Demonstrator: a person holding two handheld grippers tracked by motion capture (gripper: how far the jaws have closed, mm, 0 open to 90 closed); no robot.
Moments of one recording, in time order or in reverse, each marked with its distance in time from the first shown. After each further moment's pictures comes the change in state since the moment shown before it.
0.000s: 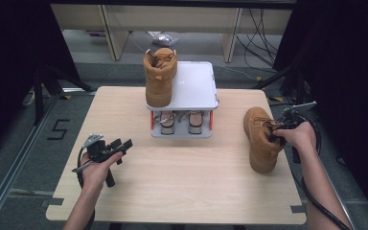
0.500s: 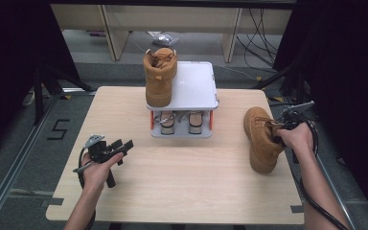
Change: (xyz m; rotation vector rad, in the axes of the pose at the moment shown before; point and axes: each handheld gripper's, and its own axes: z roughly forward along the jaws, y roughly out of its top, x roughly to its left) left arm 0.000 -0.003 0.002 0.008 0.000 0.002; right arm 0.006 0.000 0.001 0.021 -0.084 0.028
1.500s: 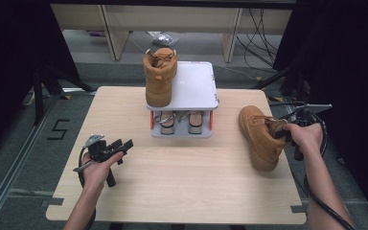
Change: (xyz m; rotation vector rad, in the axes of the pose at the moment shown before) left arm 0.003 0.000 0.003 0.004 0.001 -0.021; right arm -0.022 0.002 -0.012 -0.045 0.262 0.251
